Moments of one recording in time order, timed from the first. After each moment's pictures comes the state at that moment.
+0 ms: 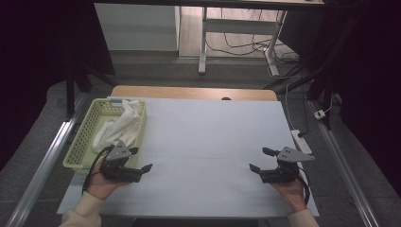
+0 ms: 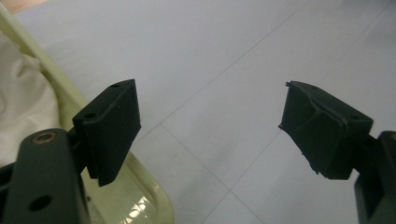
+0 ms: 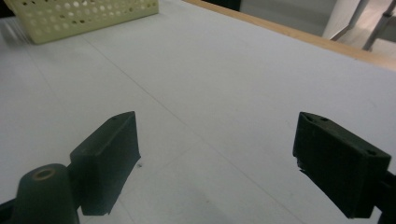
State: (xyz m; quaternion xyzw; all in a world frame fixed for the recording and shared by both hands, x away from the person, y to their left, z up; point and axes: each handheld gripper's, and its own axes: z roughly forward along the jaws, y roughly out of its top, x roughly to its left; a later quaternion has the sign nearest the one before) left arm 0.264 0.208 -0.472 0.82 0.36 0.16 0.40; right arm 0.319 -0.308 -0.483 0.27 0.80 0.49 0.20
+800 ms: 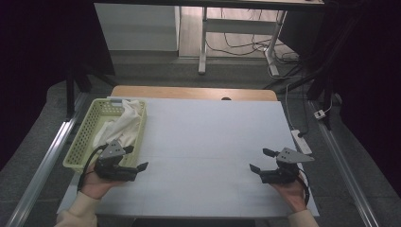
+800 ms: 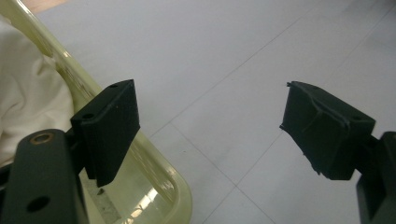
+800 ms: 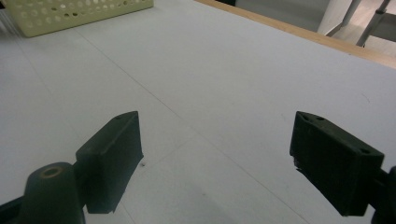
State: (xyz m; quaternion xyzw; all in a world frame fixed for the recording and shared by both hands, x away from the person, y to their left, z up) left arm 0.261 0.220 -0.465 0.81 0.37 0.17 0.41; right arm 0.318 -0.309 -0.485 0.28 0.80 0.49 0.20
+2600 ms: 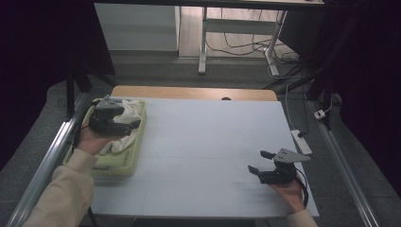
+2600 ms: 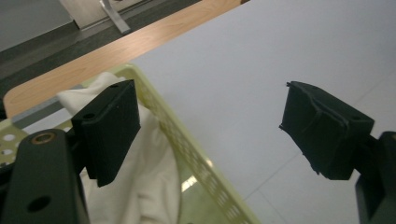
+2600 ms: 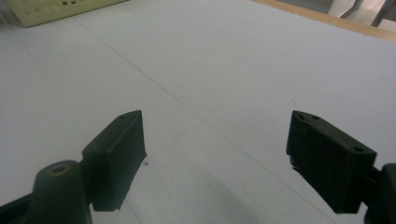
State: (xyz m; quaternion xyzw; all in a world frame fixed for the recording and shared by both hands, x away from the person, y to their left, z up) left arm 0.354 0.249 -0.395 0.79 0.43 0.22 0.37; right arm 0.323 -0.308 -0.497 0.29 0.81 0.48 0.18
